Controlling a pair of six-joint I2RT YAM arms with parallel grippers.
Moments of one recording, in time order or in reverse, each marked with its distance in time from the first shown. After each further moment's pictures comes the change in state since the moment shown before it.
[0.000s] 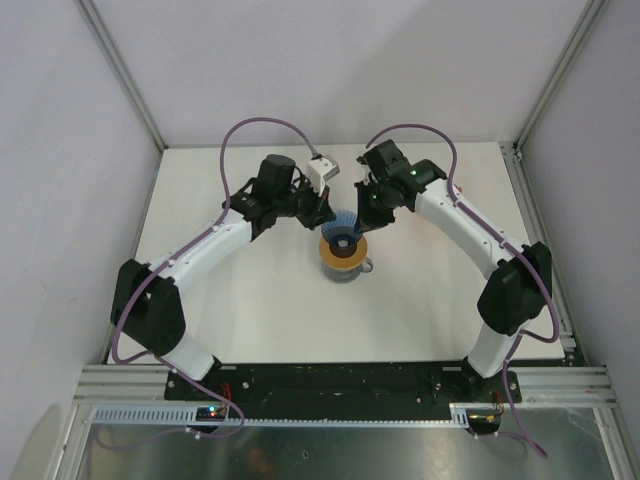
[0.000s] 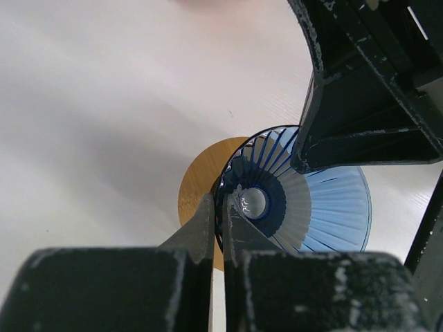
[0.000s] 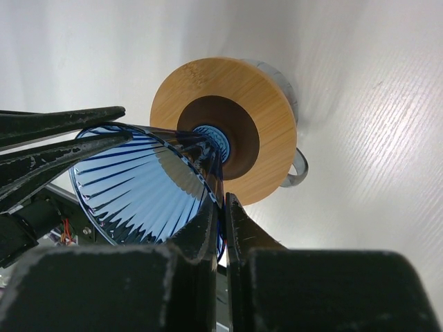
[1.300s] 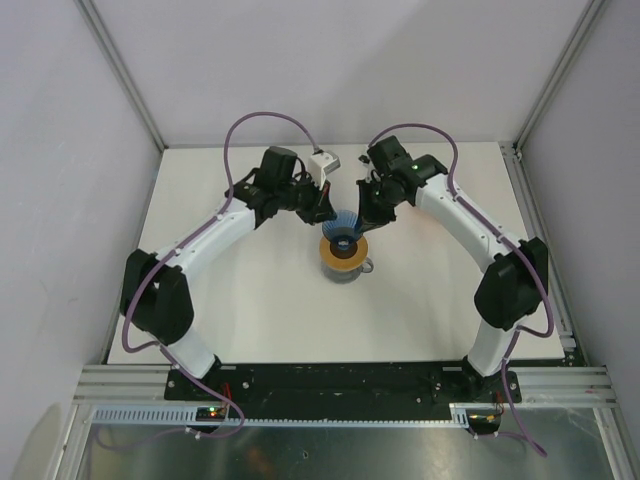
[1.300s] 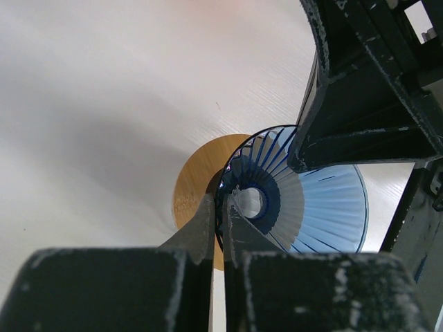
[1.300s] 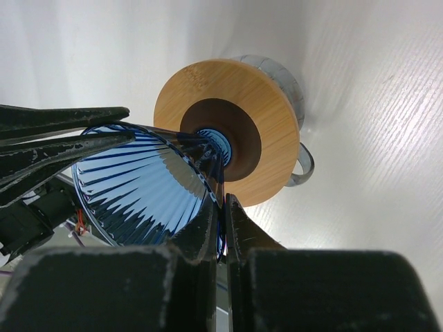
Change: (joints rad) left arm 0.029 0.084 0.114 -0.124 0.077 -0.022; right arm -0.033 0.048 0.051 -0.050 -0.068 -0.002
